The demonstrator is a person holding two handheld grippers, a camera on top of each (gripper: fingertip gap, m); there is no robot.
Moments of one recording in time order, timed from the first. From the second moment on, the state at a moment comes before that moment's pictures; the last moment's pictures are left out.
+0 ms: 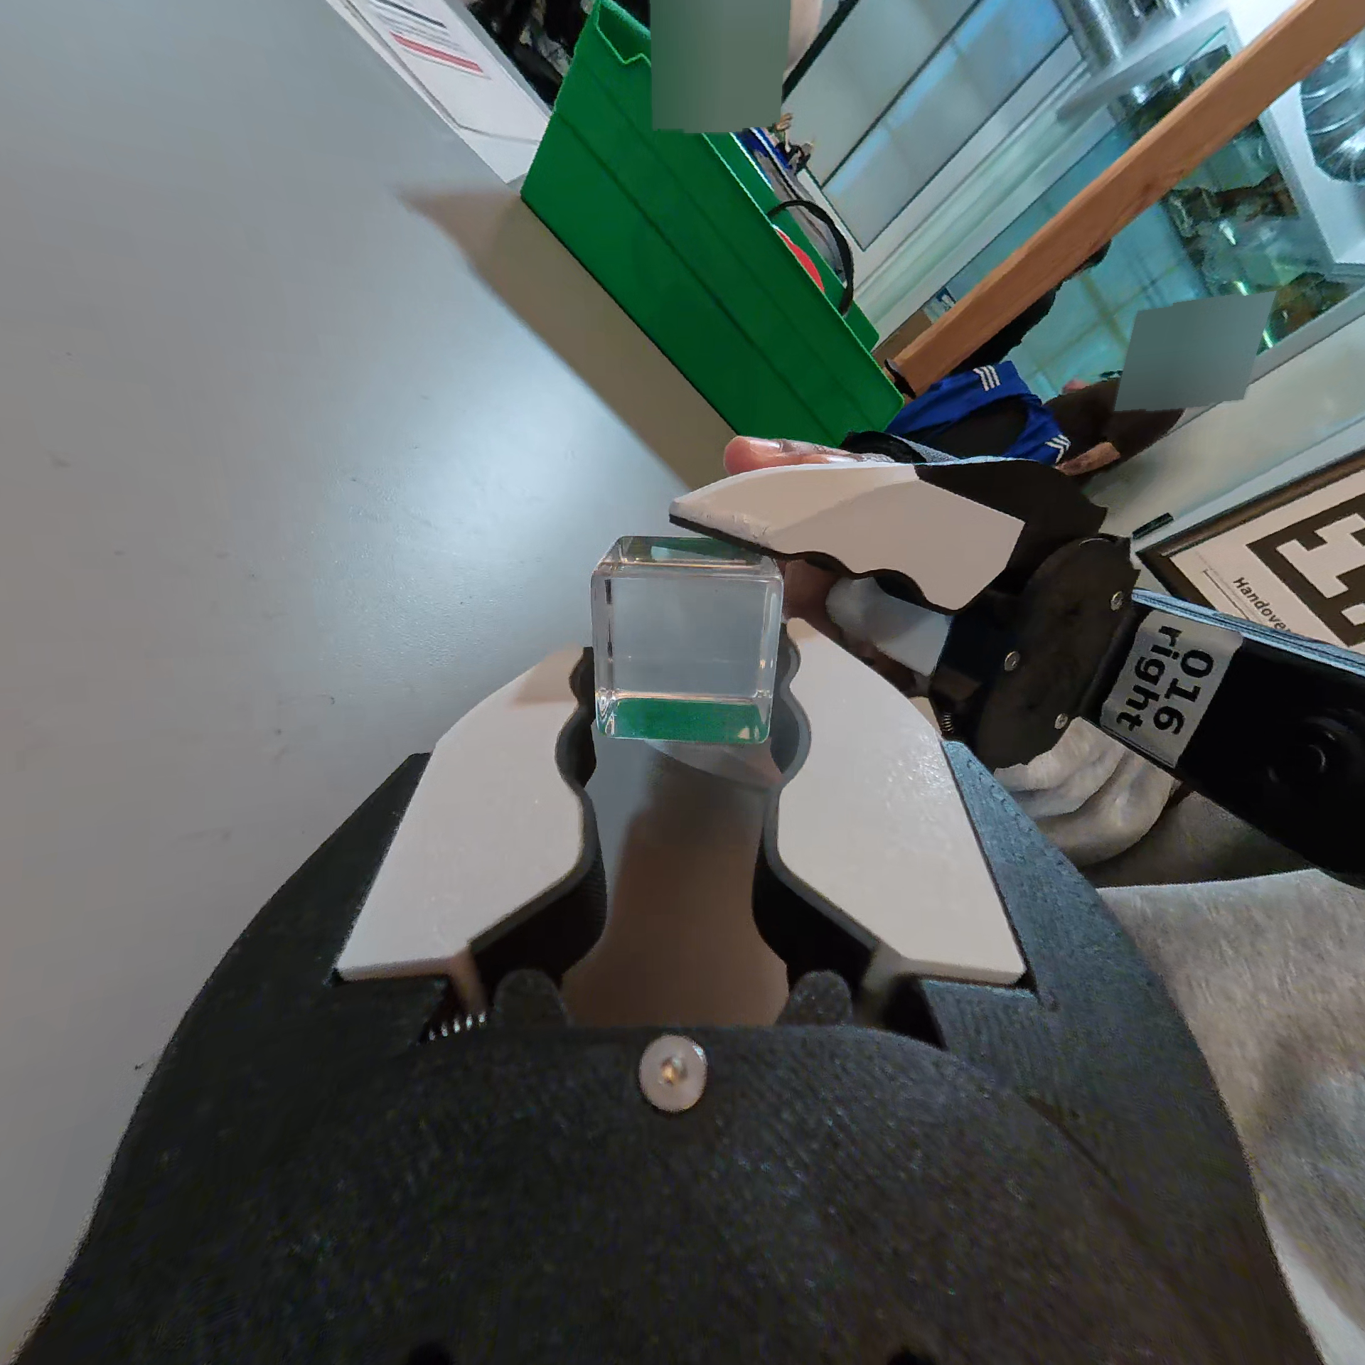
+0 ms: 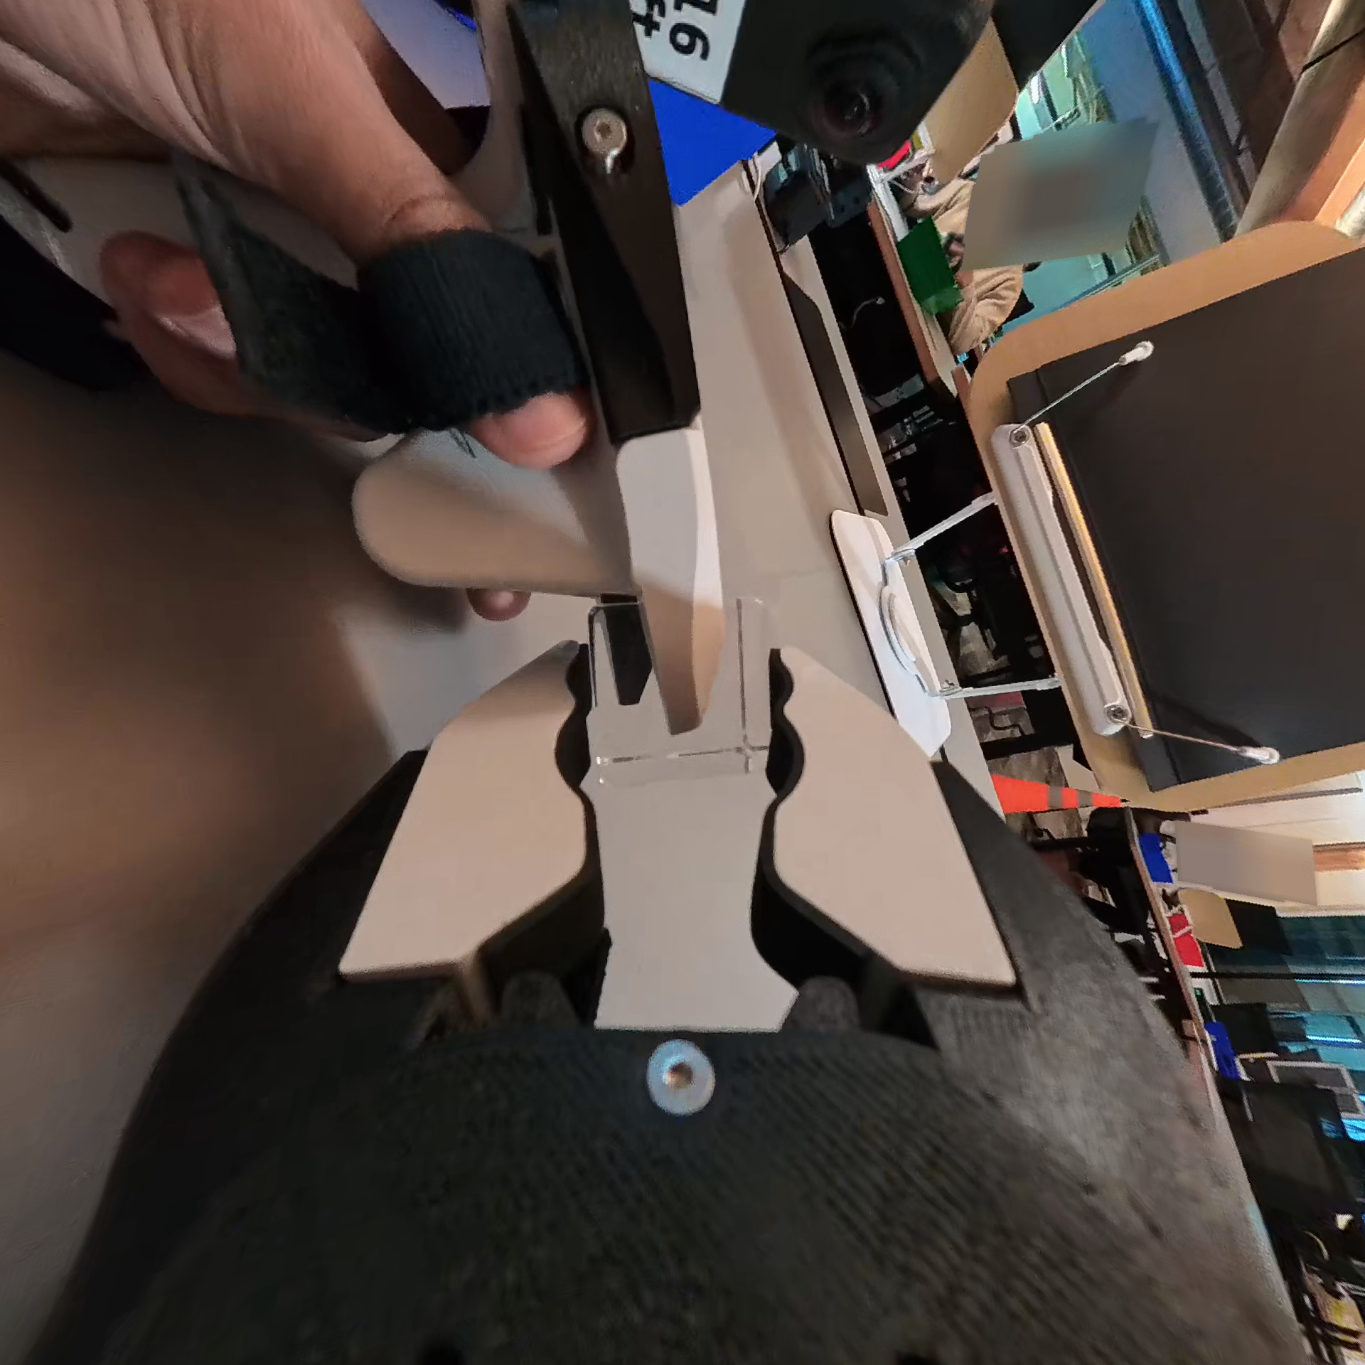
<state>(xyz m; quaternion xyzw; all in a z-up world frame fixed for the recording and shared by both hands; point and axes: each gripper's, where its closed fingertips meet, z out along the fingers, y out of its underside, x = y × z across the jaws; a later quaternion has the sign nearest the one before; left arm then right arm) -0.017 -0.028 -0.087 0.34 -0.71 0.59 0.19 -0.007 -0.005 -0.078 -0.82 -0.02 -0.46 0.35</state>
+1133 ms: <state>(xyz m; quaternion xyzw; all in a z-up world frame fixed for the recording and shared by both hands) 0.002 -0.012 -0.048 0.47 -0.29 0.71 0.44 0.002 0.008 -0.053 -0.73 0.14 -0.46 0.49</state>
